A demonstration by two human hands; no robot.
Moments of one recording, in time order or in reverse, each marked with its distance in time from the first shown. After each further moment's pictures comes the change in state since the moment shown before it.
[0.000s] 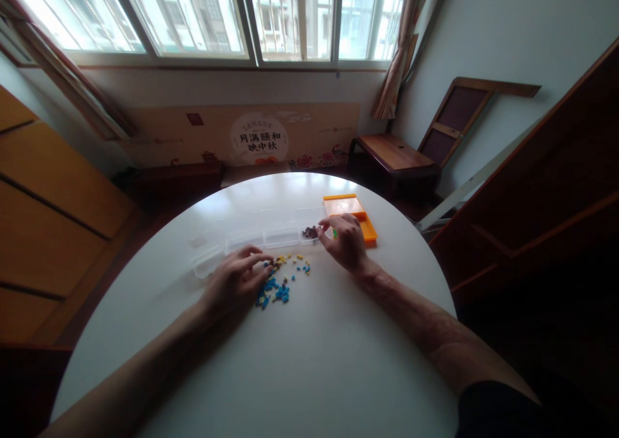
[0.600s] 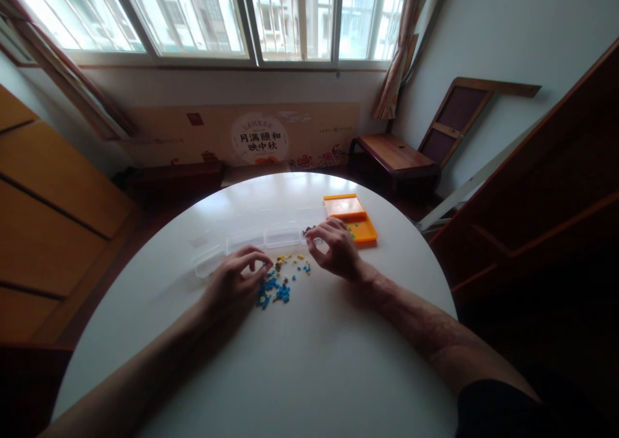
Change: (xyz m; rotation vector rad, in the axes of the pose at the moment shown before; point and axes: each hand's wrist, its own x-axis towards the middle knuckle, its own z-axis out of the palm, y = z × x) left_hand 0.002 0.005 -0.001 -0.159 0.041 0.001; right_hand -0.004 -0.024 -0.001 0.188 -0.067 -0.211
